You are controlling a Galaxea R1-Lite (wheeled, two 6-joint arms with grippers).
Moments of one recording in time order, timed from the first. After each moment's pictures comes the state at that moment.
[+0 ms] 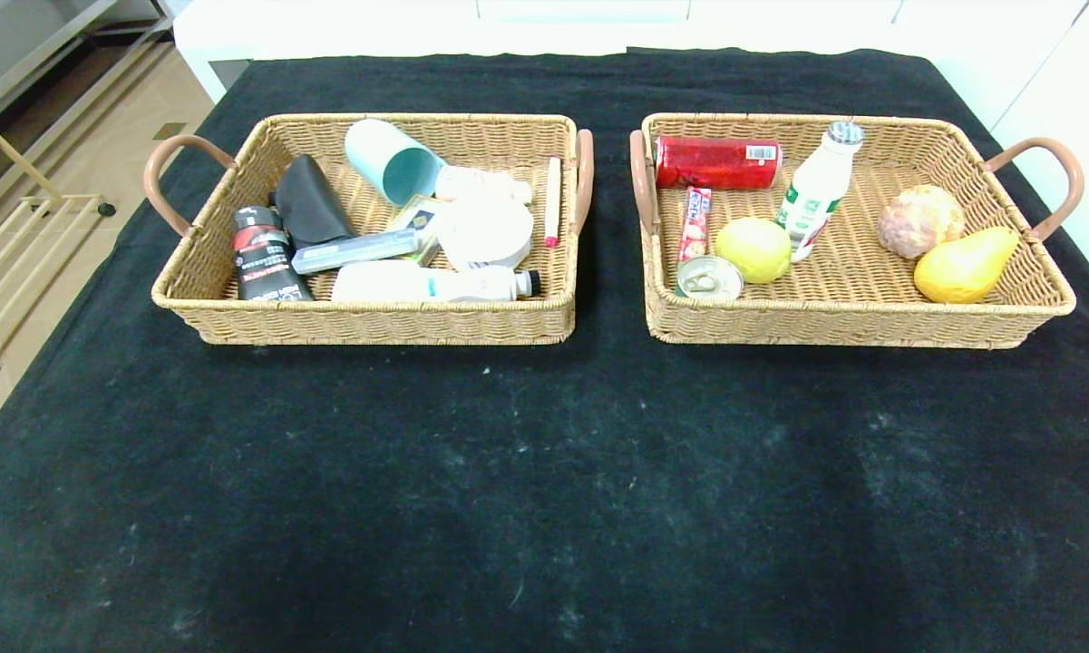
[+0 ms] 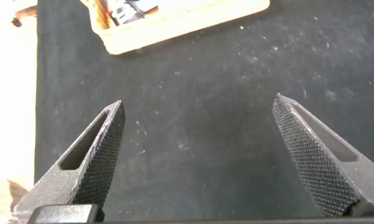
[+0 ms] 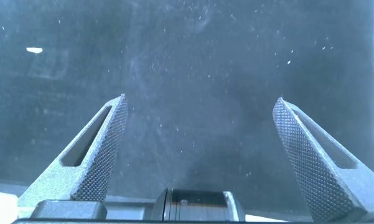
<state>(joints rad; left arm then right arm) -0.02 0.27 -0.76 0.47 -0.15 0.19 0.01 0.11 -0.64 0.80 0.05 -0.02</state>
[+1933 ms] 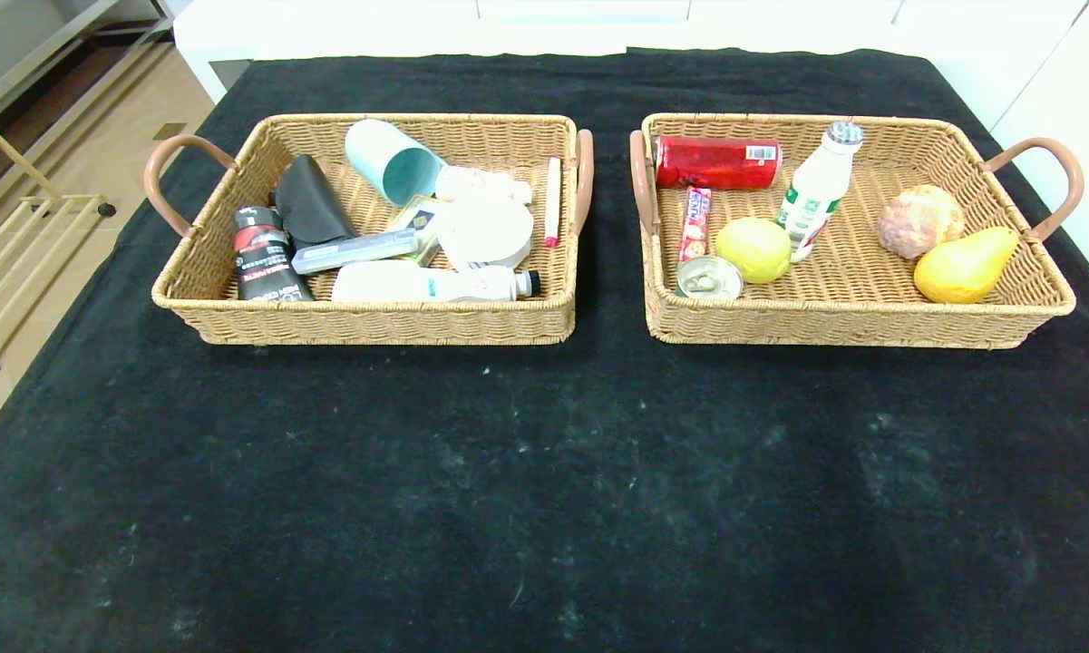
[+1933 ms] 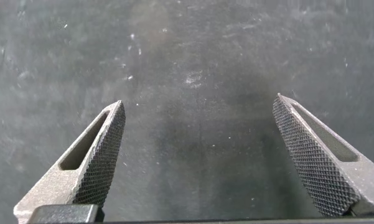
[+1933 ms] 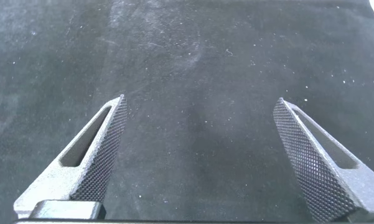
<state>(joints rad) 0.00 0.00 0.00 -0.01 0.00 0.02 0.01 0.00 0.00 -0.01 0.00 0.00</state>
